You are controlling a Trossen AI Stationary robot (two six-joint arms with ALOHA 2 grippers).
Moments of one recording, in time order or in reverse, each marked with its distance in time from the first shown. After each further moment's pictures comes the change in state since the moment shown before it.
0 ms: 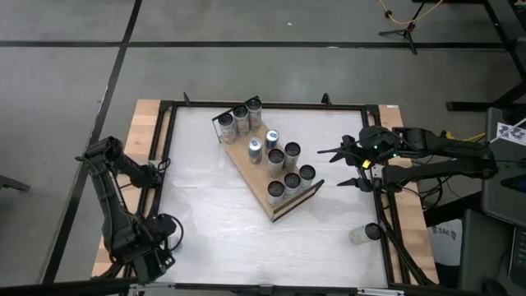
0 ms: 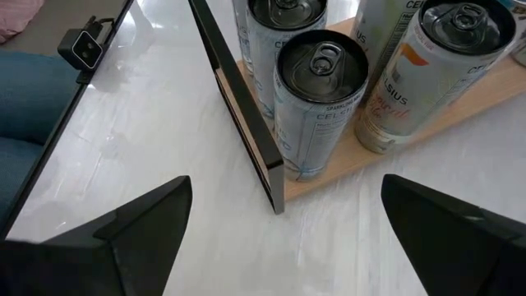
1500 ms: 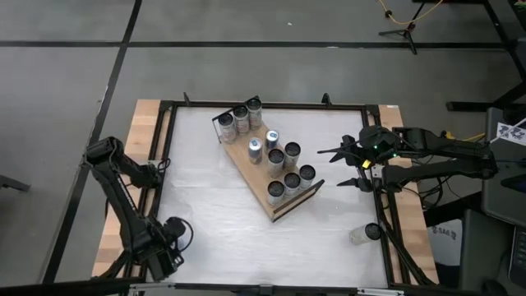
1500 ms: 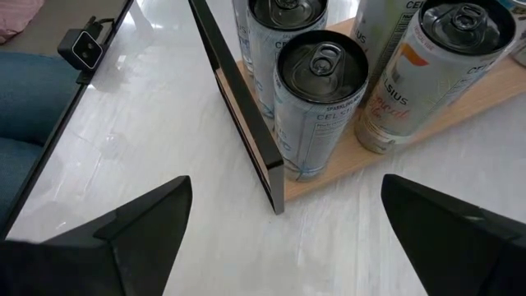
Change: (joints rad) left arm 0.011 0.002 -0.273 0.266 -0.029 0.050; right arm 0.000 0.000 0.000 0.001 0.000 0.000
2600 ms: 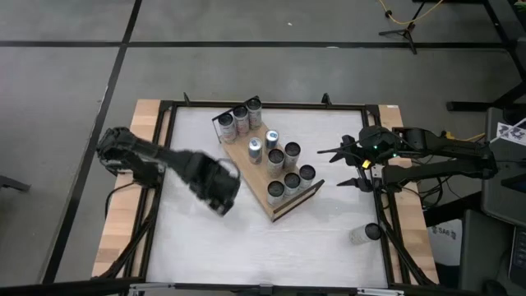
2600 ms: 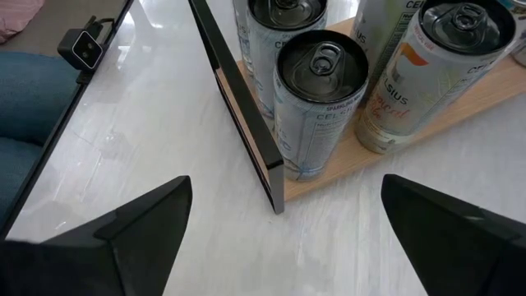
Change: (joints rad) left arm 0.712 -0.005 0.230 -0.177 0.050 0.551; right arm 0.000 0.000 0.000 -0.001 0.000 0.000
